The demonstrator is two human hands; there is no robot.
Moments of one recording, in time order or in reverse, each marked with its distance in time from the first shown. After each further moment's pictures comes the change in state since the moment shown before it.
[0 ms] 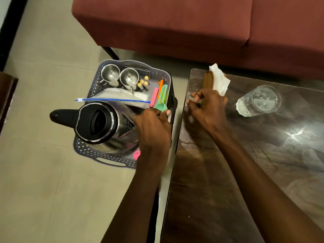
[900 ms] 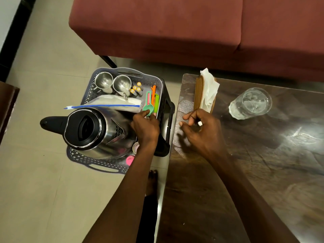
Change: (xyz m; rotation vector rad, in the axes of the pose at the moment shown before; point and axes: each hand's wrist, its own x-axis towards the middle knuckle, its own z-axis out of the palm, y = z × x) left_hand 0.039 -0.029 0.062 -0.354 0.035 -0.350; right_hand -0.049 0.007 -0.013 0.236 -0.016 -0.032
